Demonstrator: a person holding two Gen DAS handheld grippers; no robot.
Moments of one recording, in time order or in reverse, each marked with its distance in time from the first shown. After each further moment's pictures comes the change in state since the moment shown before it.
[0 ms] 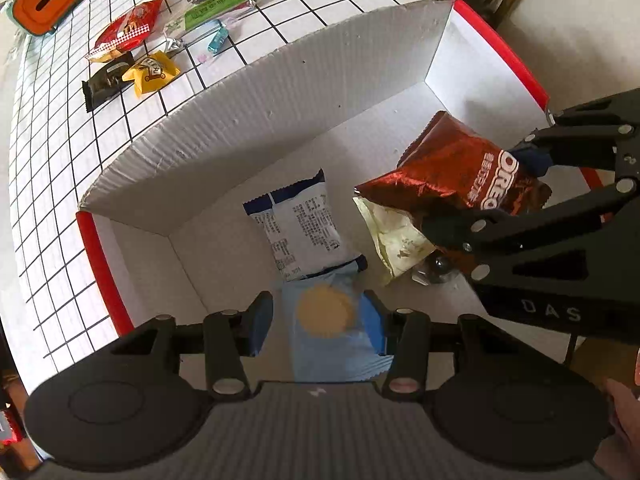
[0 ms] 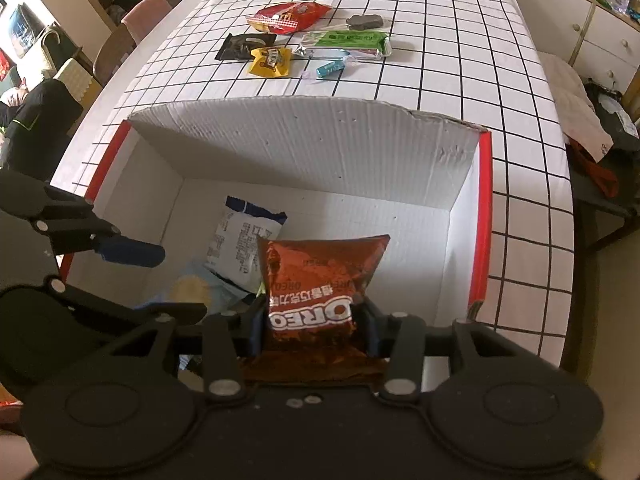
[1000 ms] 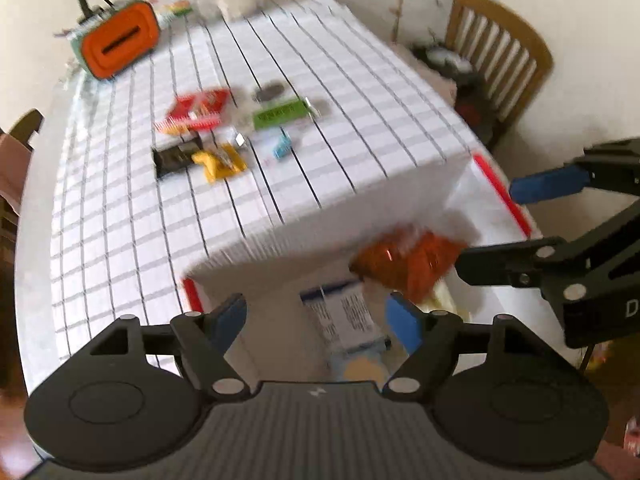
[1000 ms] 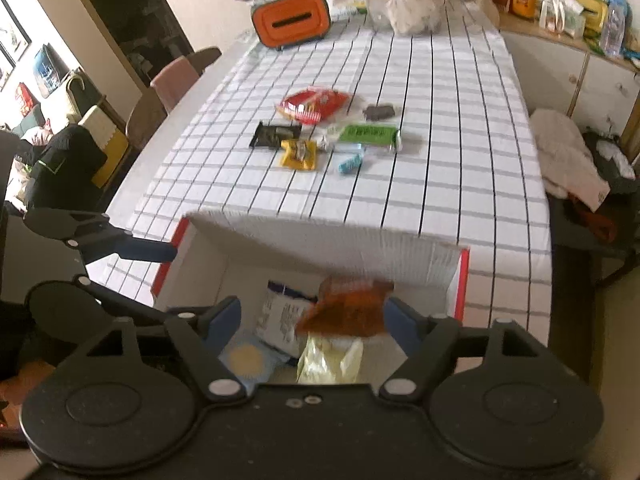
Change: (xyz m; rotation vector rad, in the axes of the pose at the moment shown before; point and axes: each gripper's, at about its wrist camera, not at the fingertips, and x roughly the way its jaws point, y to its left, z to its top) left arm -0.075 0.054 -0.008 -0.118 -0.321 -0.016; right arm -0.081 0.011 0.038 -0.012 -0.188 0.049
